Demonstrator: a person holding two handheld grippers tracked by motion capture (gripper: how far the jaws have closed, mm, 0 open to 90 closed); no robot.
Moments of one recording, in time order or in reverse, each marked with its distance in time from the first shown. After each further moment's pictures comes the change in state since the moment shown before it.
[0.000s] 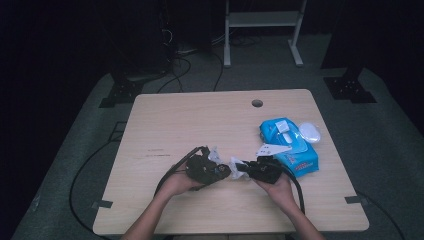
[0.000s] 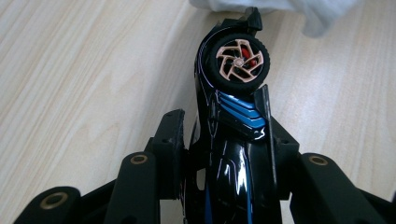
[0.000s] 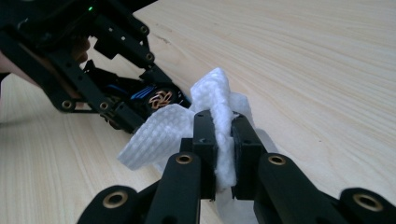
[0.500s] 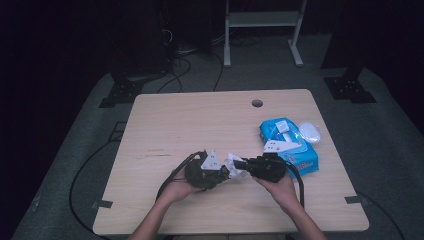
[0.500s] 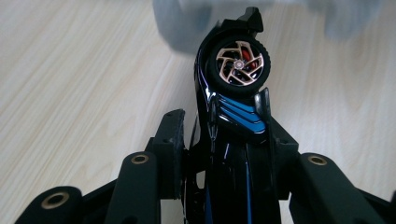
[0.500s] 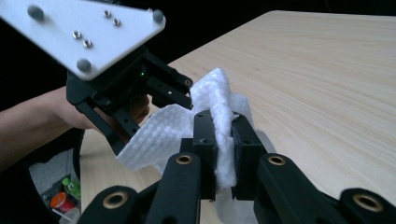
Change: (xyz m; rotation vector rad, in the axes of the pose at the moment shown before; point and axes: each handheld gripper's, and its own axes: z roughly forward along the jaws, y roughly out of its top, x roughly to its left) left arm -0.019 -0.006 -0.018 -0.237 0.014 0.043; right arm 0.019 0.022 -0.024 -0.119 0.156 0.011
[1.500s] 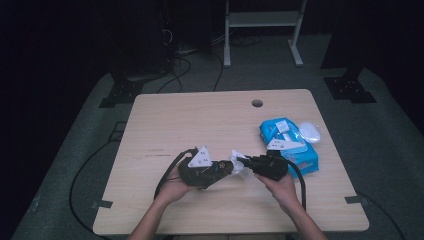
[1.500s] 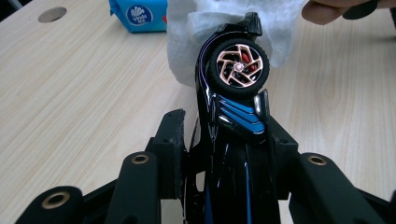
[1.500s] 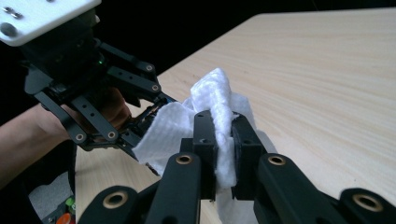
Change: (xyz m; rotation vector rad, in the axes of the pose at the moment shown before) left arm 0.005 -0.005 -0.018 -0.150 -0.001 -0.052; right arm -0.016 -0.008 -0.002 -0.049 -0.013 0.090
